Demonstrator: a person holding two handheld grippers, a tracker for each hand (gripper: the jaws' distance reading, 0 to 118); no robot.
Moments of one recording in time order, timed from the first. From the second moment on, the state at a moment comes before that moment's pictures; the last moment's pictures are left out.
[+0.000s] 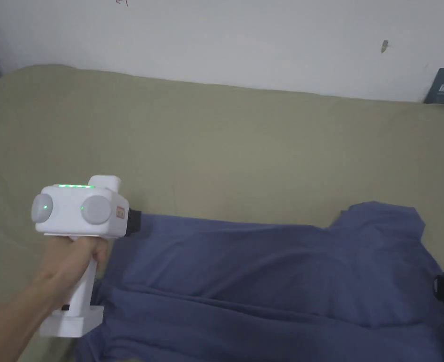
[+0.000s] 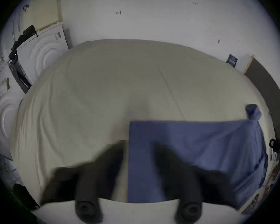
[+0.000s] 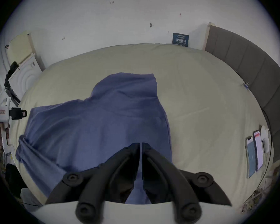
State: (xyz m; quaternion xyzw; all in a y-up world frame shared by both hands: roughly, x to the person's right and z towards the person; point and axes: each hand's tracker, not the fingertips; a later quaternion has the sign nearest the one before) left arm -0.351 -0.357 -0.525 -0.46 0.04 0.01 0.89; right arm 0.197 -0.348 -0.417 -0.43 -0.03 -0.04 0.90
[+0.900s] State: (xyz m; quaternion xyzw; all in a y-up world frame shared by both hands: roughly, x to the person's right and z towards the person) left arm -0.341 -0.384 -0.549 -0.48 0.01 0.00 0.88; right arm 0.238 -0.394 -0.536 -0.50 -0.06 -0.03 0.86
